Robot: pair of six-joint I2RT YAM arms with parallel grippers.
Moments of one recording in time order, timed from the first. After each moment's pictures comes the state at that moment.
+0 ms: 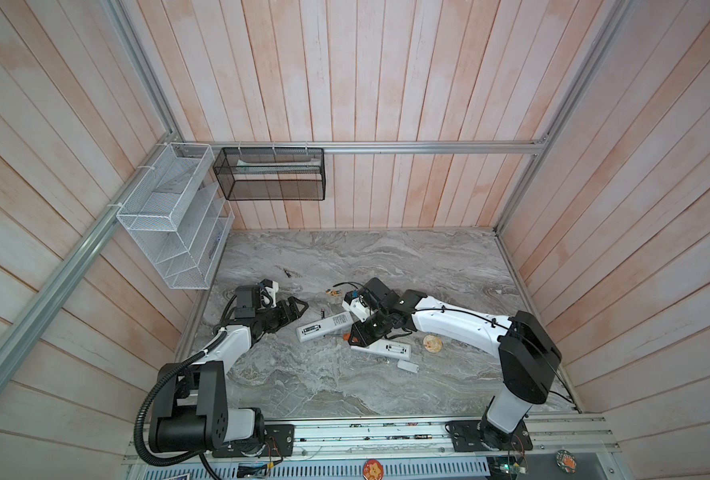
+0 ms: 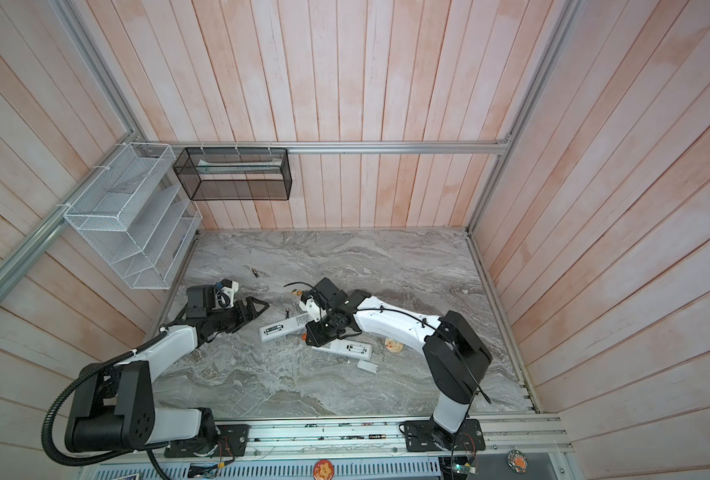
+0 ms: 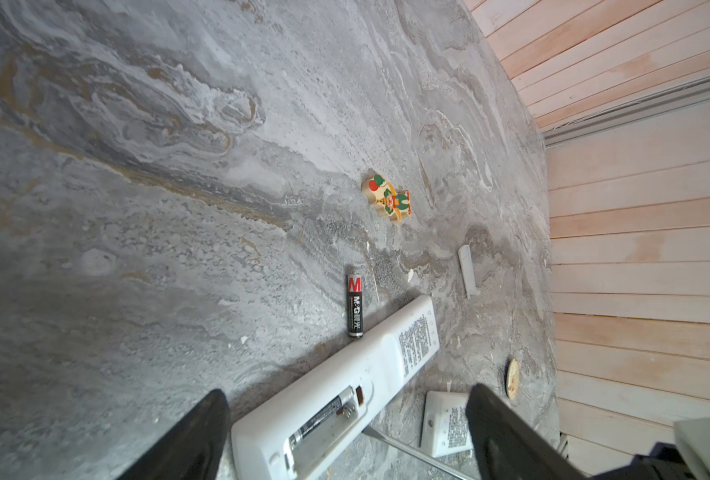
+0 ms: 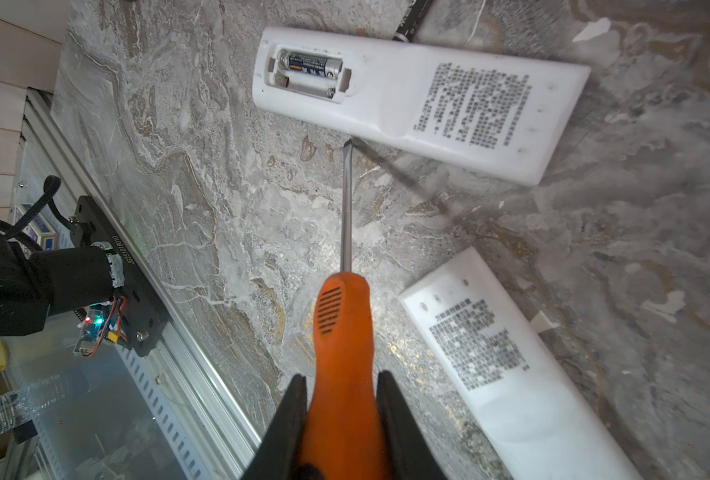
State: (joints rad) left arm 0.04 1.37 0.61 -0.09 0.62 -0.45; right arm 0.91 1.75 1.27 -0.61 -0.37 0.35
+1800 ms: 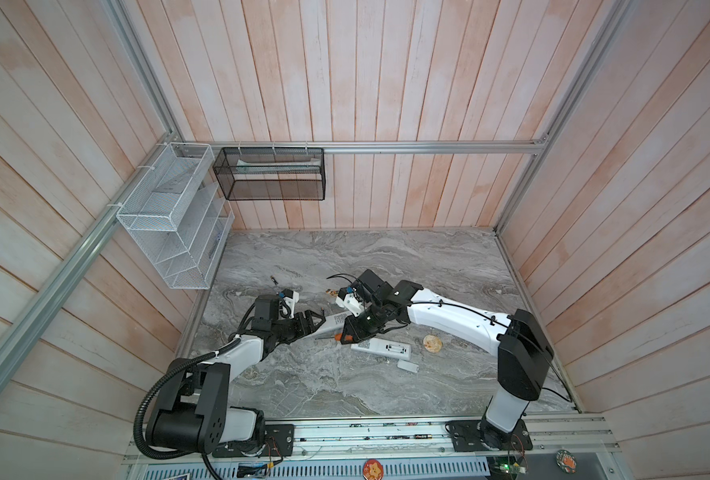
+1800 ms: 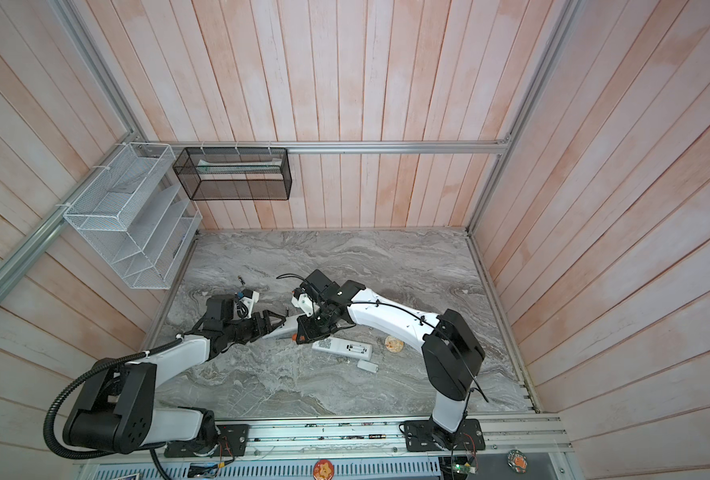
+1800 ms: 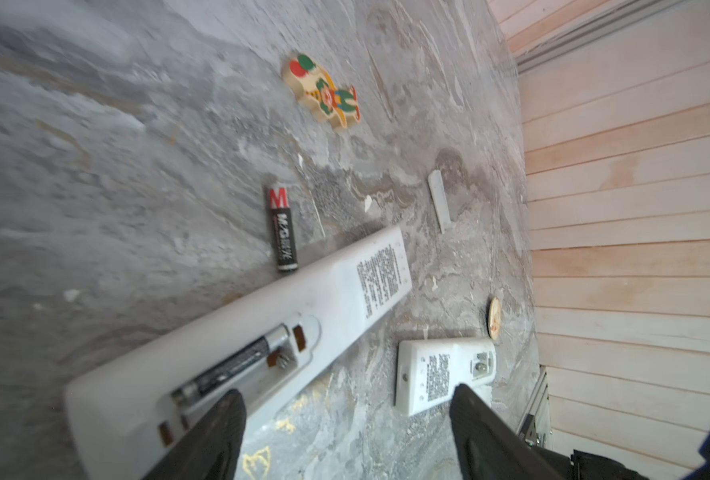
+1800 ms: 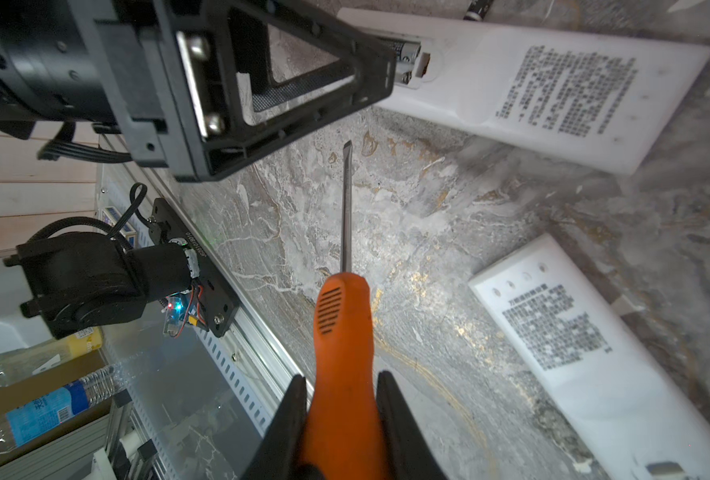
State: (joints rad) left arm -0.16 1.37 0.49 0.08 0.65 -0.53; right arm 0.92 1.75 1.40 -0.75 -0.46 0.45
